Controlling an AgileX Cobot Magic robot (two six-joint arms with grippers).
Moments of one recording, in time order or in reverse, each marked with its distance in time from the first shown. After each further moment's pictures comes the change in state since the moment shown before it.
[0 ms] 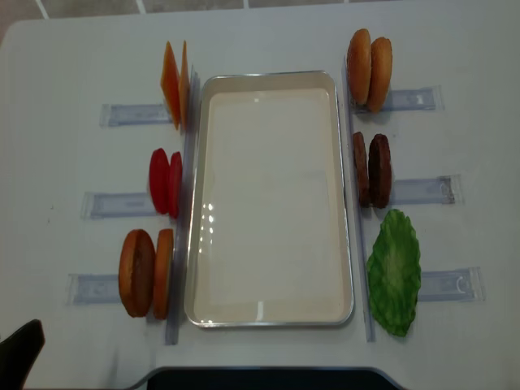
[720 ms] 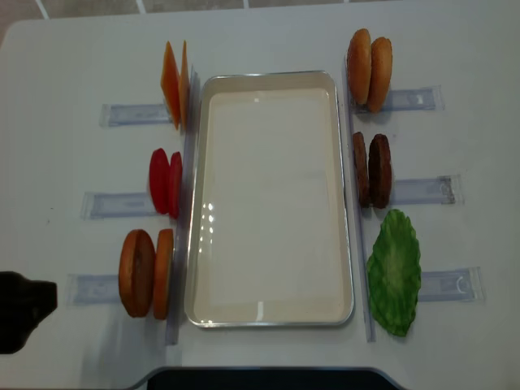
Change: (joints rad) left arm 0.000 0.463 -0.099 0.021 0.013 -0.042; right arm 0.000 0.000 0.000 0.000 0.000 0.000
